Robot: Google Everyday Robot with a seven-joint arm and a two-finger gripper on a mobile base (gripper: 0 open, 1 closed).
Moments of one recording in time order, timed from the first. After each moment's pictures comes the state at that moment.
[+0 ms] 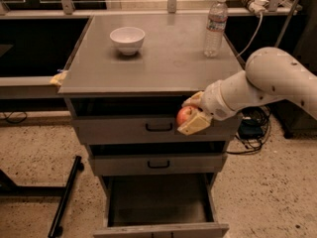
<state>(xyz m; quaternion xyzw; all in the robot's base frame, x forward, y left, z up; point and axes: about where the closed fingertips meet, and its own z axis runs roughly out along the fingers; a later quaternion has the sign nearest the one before) 0.578 -0.097 0.785 -0.60 0.72 0.14 0.33</state>
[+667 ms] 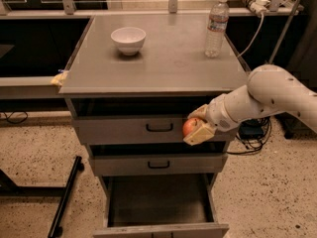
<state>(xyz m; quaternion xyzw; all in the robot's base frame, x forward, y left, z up) 0.578 -0.120 0.732 -0.58 0.74 0.16 0.31</state>
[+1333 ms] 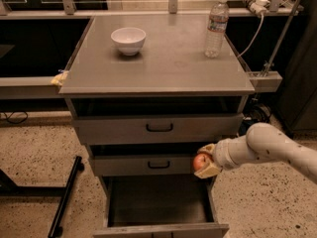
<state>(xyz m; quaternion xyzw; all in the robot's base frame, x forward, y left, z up) 0.565 -0.171 0.565 -0.59 0.73 0.14 0.31</state>
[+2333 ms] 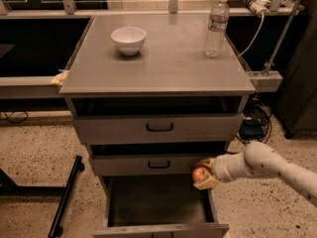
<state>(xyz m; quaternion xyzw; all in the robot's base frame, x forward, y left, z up) 0.569 -0.183 0.463 -0.58 0.73 0.18 0.32</state>
